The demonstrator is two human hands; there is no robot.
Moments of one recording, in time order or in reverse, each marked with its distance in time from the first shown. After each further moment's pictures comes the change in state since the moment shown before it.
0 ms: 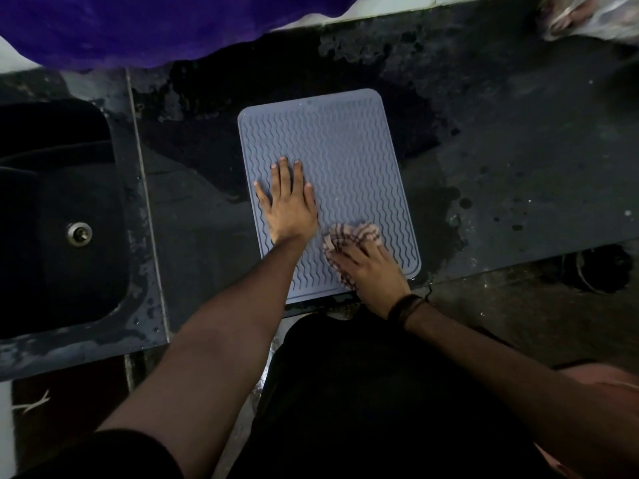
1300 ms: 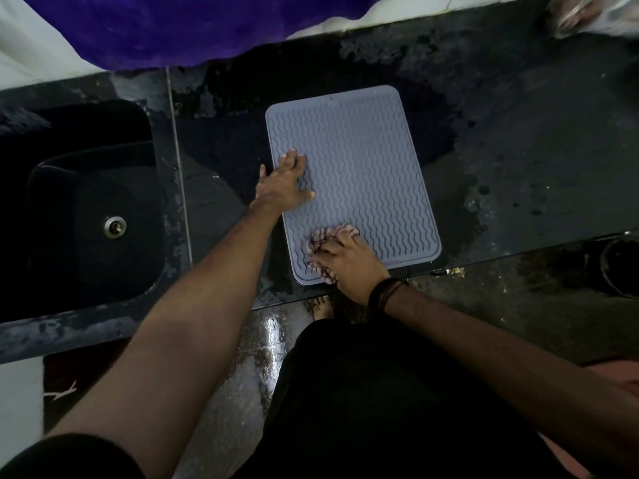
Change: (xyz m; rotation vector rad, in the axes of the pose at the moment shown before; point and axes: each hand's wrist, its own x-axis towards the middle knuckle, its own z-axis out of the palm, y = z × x) left_hand 0.040 -0.073 -0.055 0.054 -0.463 0.223; right_hand 0.015 -0.071 0.000 0.027 0.027 -0.142
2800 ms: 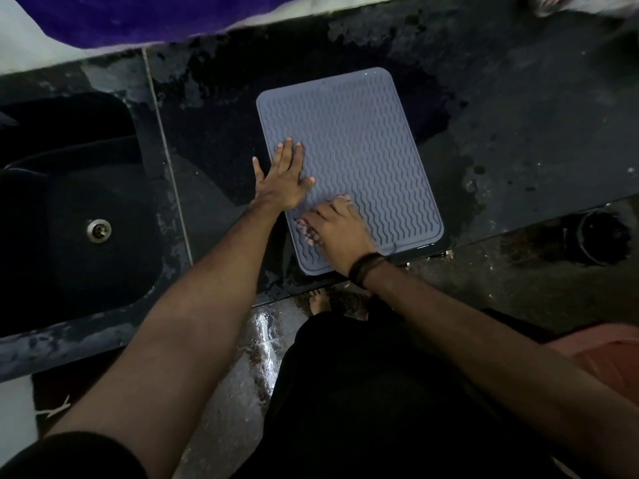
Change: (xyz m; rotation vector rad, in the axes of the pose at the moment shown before) left_hand -0.008 -0.003 0.015 0.010 -0.004 0.055; right_hand 0.041 -0.024 -0.009 0.060 0.162 0.242
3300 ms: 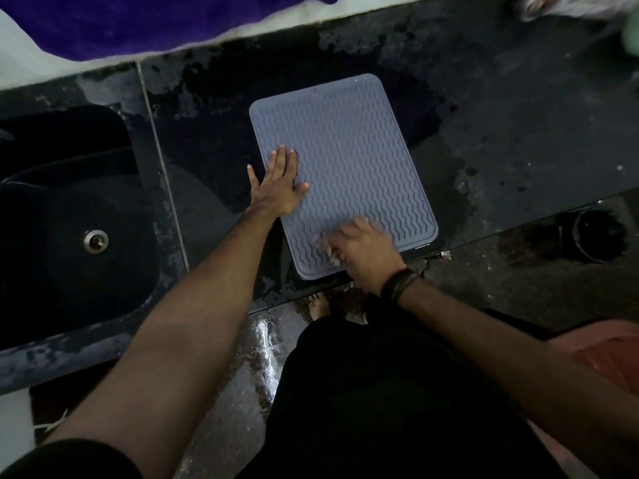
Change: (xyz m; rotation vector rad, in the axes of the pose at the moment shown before) left_hand -0.001 0.003 -0.002 -0.021 -0.015 -0.007; right_hand -0.045 0.032 -0.012 -0.044 -0.008 -0.047
